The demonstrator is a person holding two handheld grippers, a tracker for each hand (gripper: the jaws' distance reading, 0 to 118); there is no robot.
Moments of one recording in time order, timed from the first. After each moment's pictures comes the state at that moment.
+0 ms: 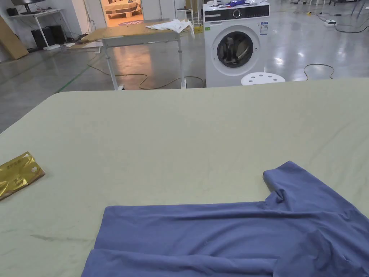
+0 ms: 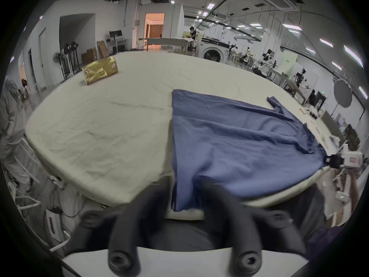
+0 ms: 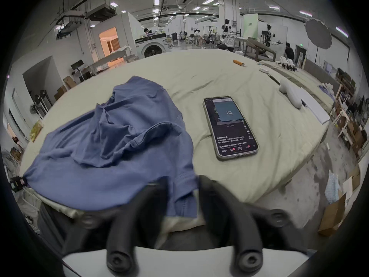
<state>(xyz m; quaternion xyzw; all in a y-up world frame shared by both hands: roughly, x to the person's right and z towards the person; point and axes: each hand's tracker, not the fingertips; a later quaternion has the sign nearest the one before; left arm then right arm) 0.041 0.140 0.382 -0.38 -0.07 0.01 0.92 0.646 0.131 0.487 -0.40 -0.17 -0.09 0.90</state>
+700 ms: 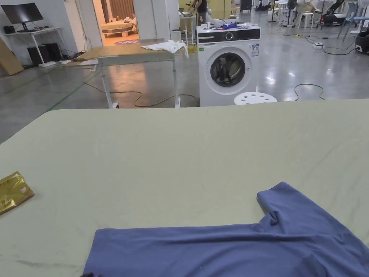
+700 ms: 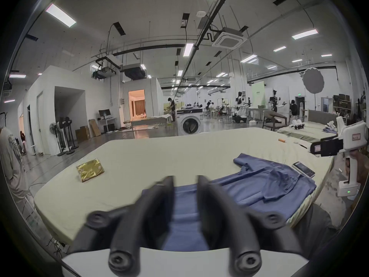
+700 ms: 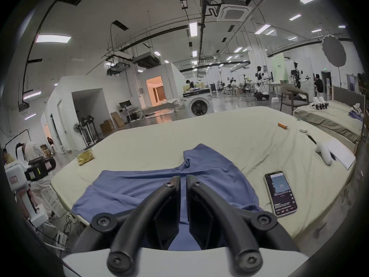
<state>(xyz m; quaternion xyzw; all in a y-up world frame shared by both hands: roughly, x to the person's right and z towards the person) 0.151 0.233 0.441 -0.08 -0.15 -0.05 0.98 0.577 0.213 0.491 -0.17 -0.01 -0.10 0.98</state>
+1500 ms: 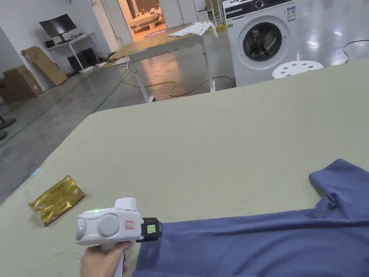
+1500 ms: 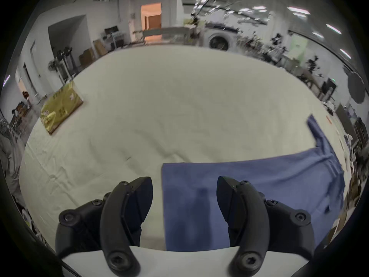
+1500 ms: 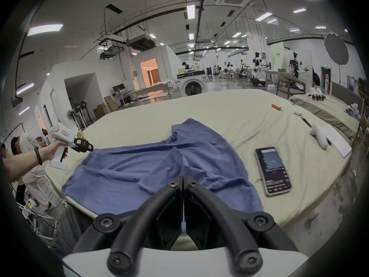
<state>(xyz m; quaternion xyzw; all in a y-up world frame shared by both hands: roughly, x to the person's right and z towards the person) 0.096 0.126 0.094 -0.47 -0.05 -0.01 0.88 0.607 0.169 0.511 -0.24 -0.04 -0.09 0.97</state>
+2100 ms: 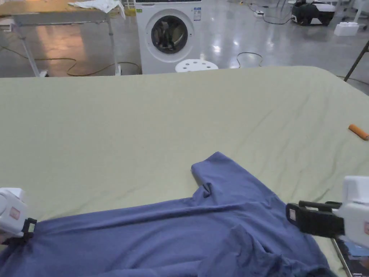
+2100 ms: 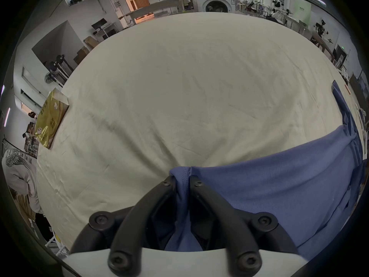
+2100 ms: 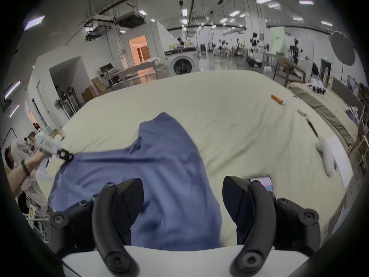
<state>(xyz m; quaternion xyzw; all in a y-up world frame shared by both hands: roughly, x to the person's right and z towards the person) 0.152 0.109 0.076 -0.54 -0.03 -0.11 0.83 0.710 0.191 0.323 -0.35 -0.04 -0.11 0.93</state>
